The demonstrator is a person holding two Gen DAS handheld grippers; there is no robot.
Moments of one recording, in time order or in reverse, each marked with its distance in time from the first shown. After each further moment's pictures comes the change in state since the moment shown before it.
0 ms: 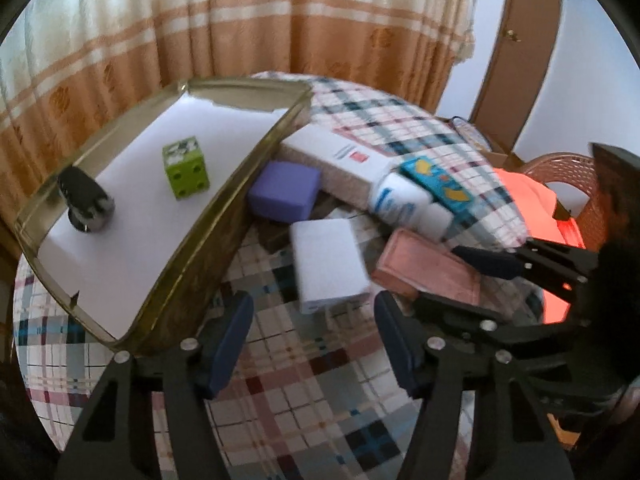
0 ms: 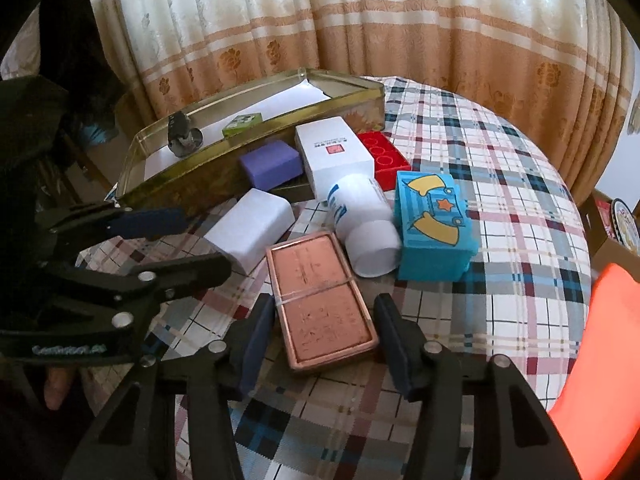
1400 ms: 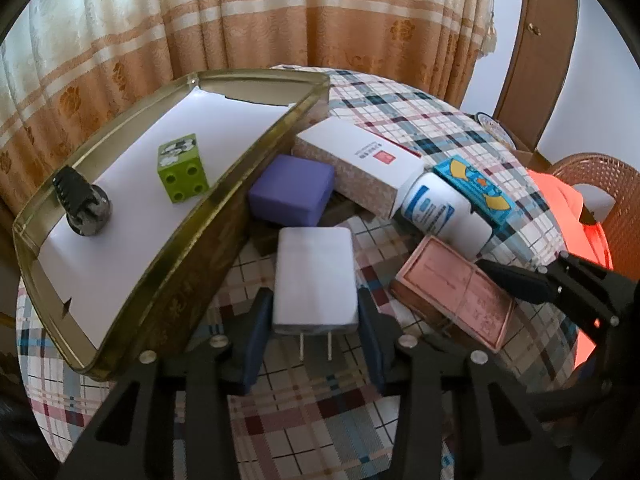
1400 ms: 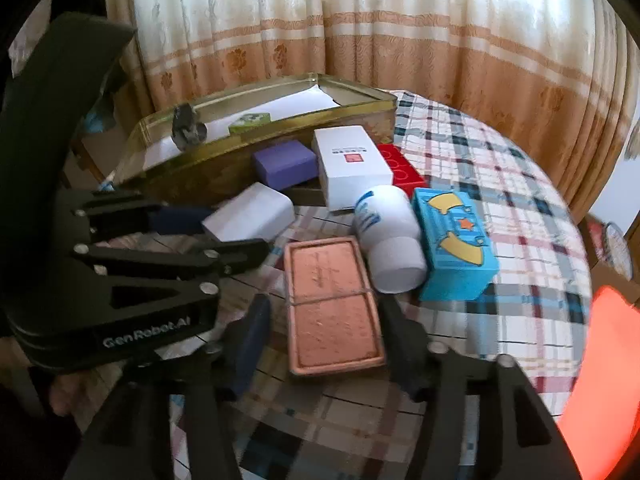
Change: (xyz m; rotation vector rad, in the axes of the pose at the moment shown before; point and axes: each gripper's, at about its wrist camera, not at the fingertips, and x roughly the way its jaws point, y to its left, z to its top) left arm 0.020 -0.004 0.011 -0.009 0.008 0.077; right arm 0.008 0.015 0.000 -0.052 -0.039 -0.039
